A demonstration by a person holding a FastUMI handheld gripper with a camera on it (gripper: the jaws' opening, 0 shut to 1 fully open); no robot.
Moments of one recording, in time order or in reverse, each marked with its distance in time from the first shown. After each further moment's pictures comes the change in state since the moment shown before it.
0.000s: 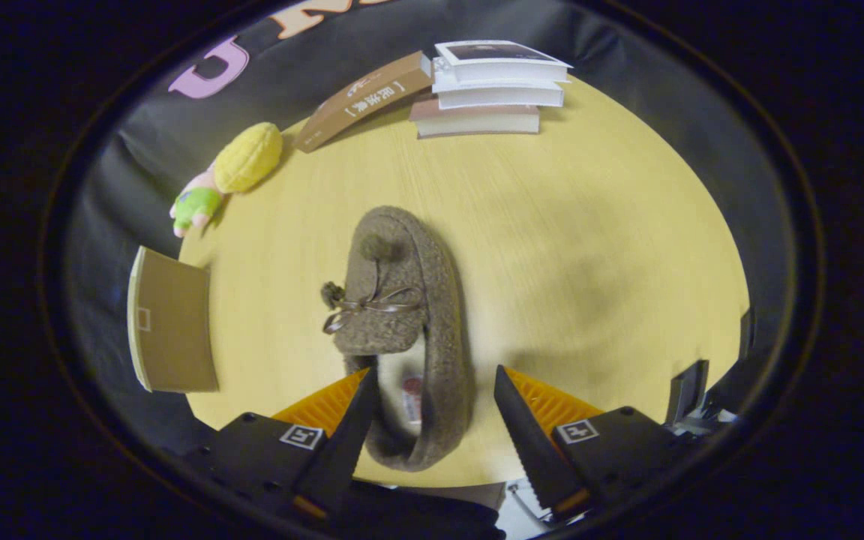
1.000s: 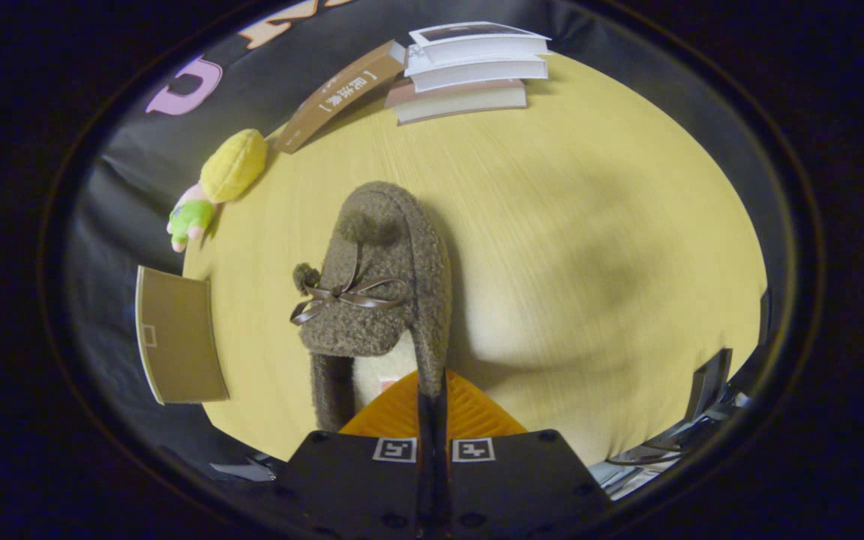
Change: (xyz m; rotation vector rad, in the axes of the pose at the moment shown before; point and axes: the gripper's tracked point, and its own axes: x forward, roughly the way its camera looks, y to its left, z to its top) arm 0.000 0.009 0.009 0.126 -0.002 0.111
